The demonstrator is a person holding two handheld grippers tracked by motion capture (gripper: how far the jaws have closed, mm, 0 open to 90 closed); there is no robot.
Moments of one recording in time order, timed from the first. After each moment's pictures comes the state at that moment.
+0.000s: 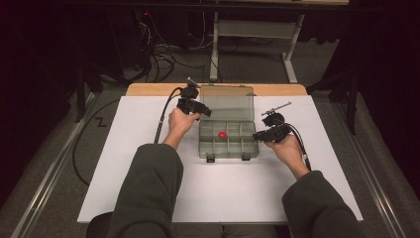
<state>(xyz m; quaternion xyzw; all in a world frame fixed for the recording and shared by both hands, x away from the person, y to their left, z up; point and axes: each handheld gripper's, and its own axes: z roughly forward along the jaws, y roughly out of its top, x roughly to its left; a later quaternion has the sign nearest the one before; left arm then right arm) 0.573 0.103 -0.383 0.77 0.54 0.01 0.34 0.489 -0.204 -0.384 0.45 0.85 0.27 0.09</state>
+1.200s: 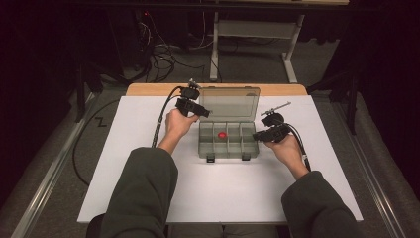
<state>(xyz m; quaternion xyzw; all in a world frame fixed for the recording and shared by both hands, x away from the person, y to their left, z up) 0.550 0.101 -0.364 0.80 0.50 0.06 0.32 0.488 -0.203 -0.383 0.45 0.85 0.27 0.09</state>
